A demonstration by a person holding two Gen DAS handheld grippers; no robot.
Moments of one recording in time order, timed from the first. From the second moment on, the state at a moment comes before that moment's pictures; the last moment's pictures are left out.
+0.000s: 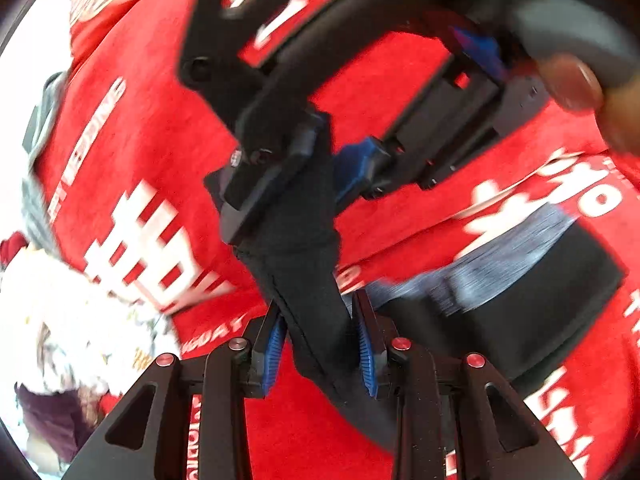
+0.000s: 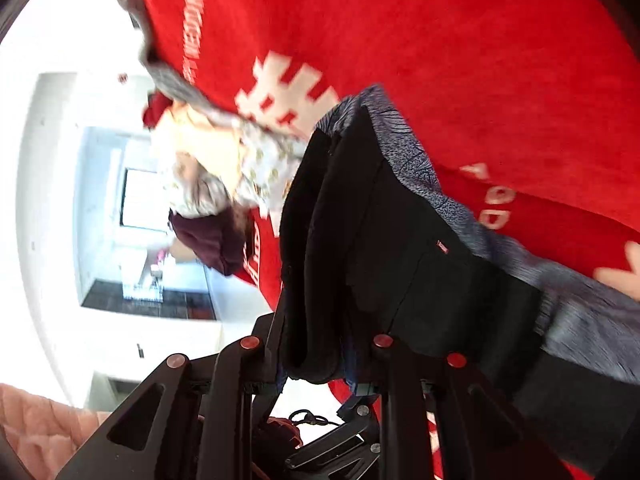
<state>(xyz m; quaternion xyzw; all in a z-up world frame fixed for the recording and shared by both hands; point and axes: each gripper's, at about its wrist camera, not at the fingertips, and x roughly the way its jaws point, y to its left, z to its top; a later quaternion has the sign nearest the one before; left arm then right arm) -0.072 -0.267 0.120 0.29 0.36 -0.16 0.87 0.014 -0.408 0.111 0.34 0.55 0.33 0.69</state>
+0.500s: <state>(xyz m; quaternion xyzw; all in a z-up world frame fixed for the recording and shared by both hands) -0.157 -0.433 0.040 0.37 0.39 -0.28 0.79 -0.127 -0.610 0.011 0.49 0.51 0.17 0.68</state>
